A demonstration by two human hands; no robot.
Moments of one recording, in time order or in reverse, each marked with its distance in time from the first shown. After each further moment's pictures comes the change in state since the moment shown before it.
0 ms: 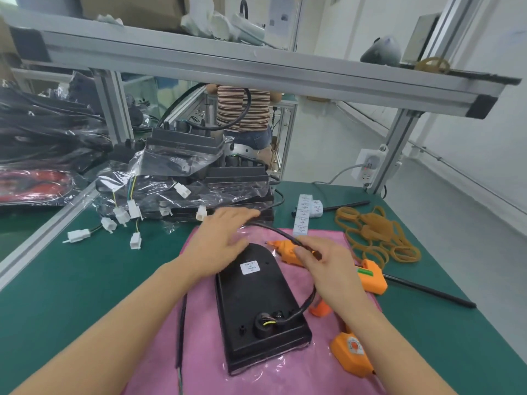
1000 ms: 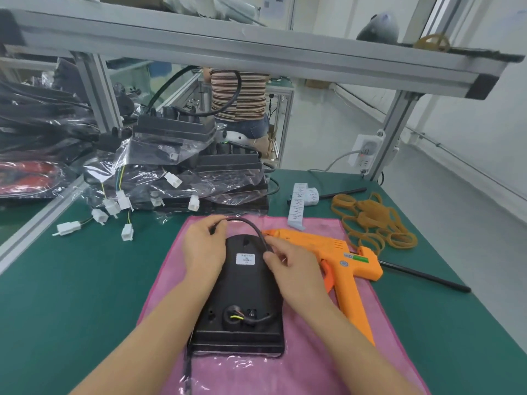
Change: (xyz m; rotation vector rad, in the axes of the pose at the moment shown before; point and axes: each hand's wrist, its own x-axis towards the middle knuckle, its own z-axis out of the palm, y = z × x) left_hand -0.006 0.007 0.045 -0.428 0.511 -0.708; right_hand -0.012 -0.009 0.039 -0.036 -0.097 0.111
